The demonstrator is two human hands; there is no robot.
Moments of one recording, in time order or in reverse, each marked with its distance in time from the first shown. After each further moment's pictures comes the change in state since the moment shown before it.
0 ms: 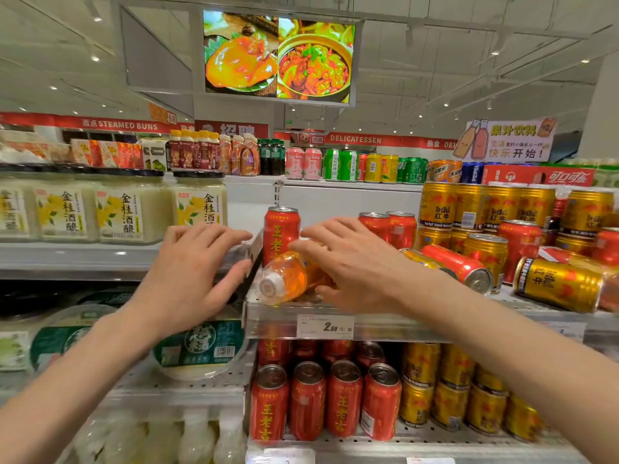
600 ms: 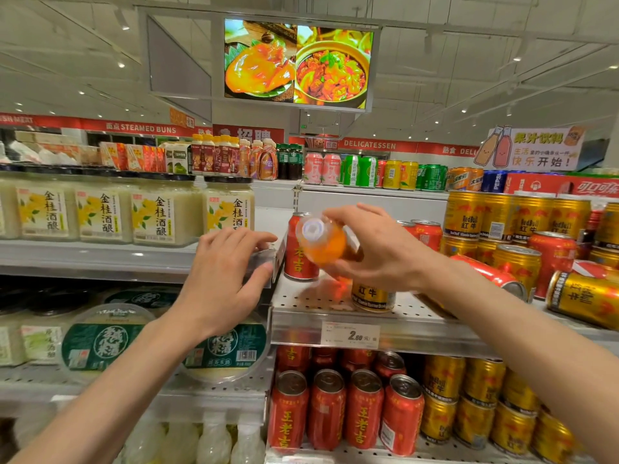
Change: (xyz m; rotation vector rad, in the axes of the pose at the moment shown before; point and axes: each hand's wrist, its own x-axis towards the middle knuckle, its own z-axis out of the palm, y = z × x) left_hand 0.001 0.004 0.009 -0.220 0.117 -0.093; right_hand 0.026 0.020 0.000 0.439 0.140 0.124
